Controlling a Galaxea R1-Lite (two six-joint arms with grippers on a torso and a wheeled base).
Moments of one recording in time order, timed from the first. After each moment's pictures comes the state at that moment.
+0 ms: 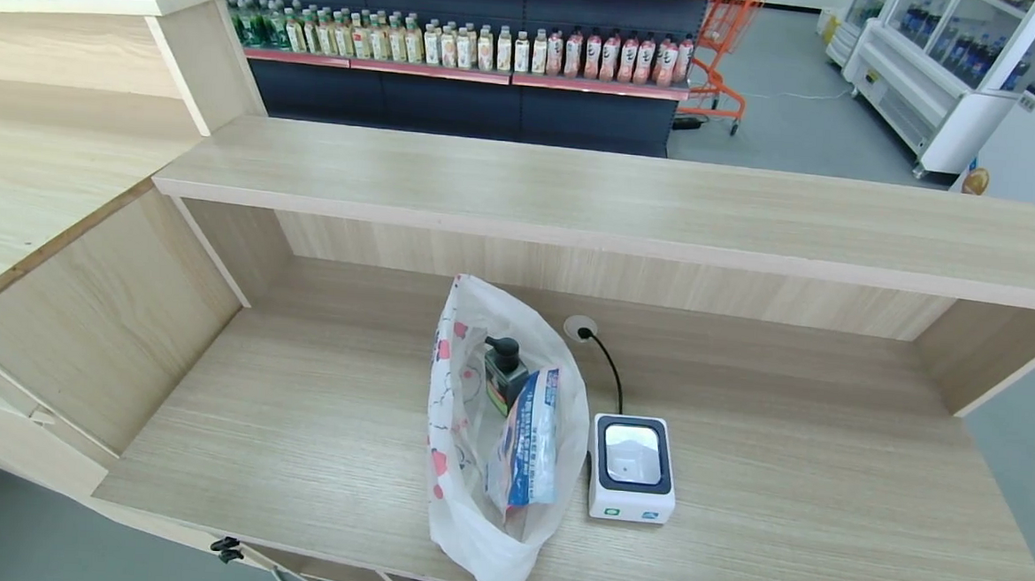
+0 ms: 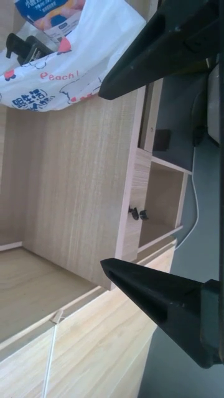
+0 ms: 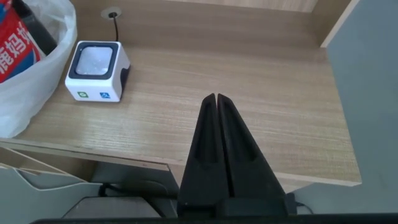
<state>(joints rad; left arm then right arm) 0.00 0.00 0.00 0.00 0.02 0.01 0.00 0.00 0.00 0.01 -0.02 -0.06</state>
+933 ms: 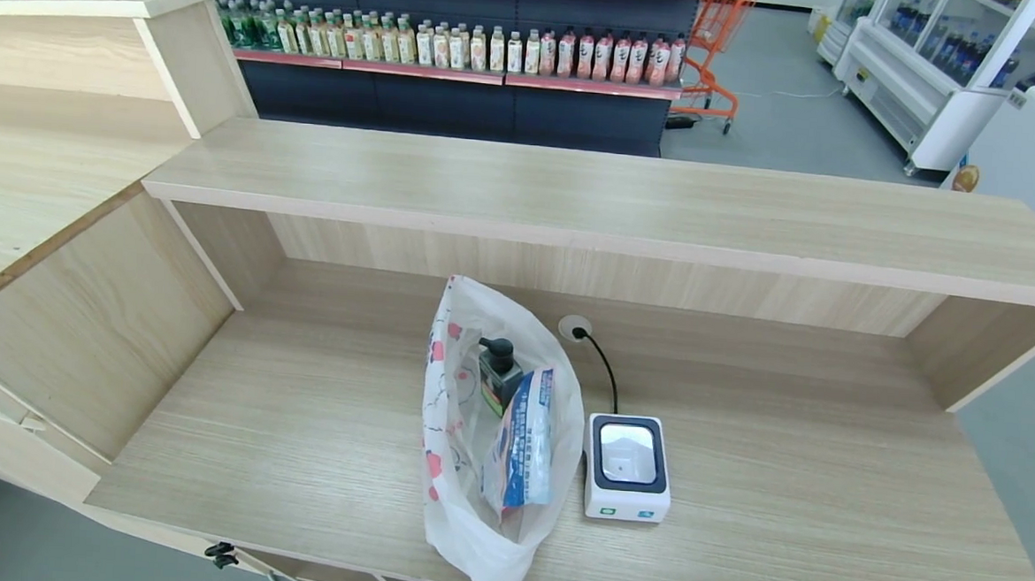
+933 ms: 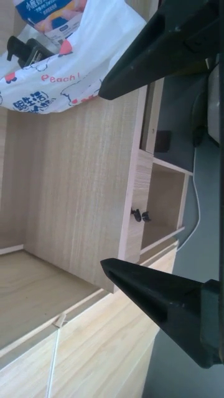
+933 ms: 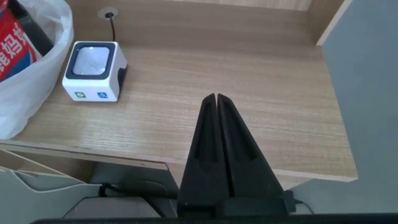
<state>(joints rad) 0.00 0.00 0.00 0.00 0.02 0.01 0.00 0.00 0.00 0.01 -0.02 -0.06</state>
